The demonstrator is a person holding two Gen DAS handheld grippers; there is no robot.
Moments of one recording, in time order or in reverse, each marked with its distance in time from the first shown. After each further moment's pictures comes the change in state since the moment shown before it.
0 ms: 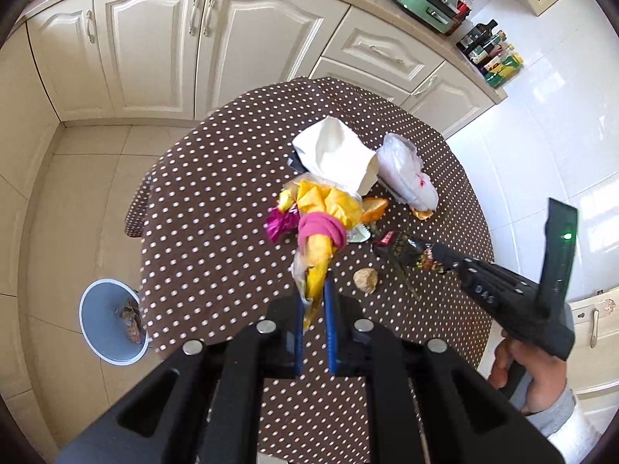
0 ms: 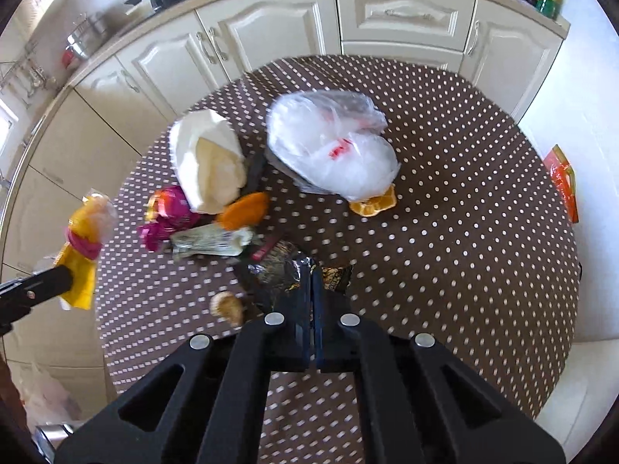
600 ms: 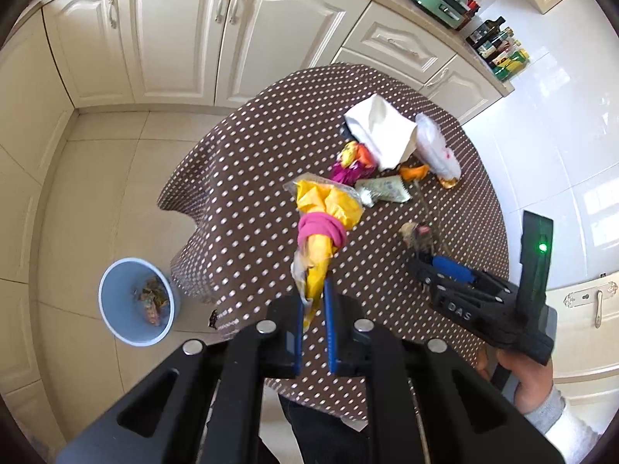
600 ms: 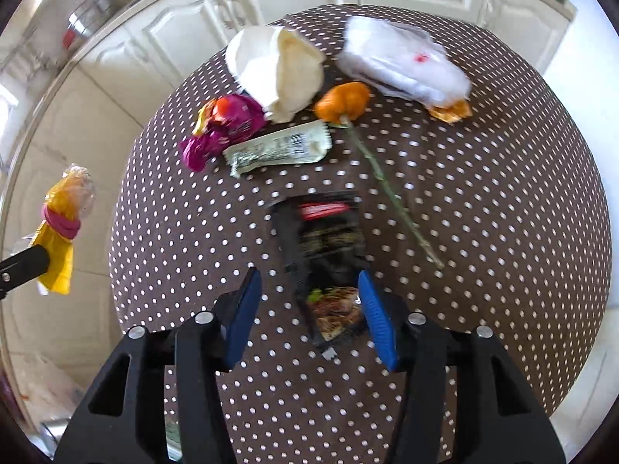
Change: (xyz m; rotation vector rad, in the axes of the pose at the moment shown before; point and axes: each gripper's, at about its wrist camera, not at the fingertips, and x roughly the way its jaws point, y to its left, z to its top) left arm -0.029 0.057 -0.039 -0.008 0.037 0.027; right arm 0.031 0.066 -0.062 -0.057 0.091 -0.036
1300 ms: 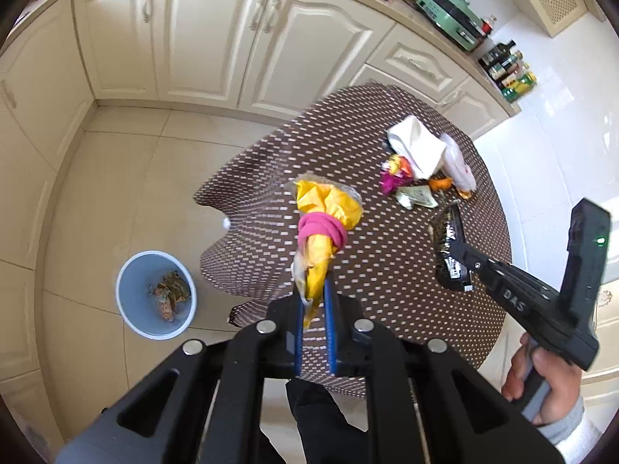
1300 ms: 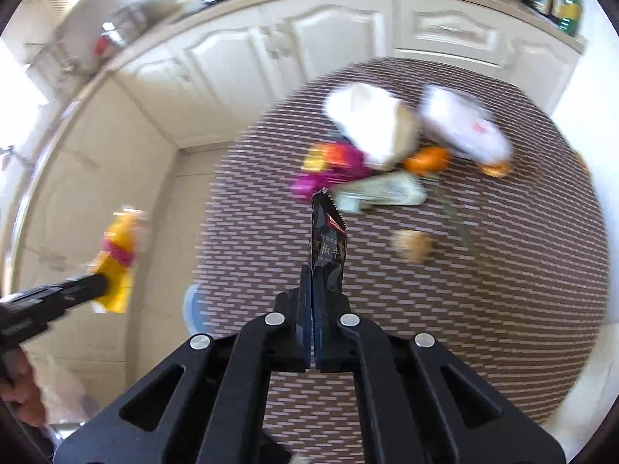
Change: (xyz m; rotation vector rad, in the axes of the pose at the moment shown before) left arm -0.045 0.071 -0.019 -0.063 -0.051 0.003; right arm -0.068 0.109 0.000 -0.007 -0.094 0.161
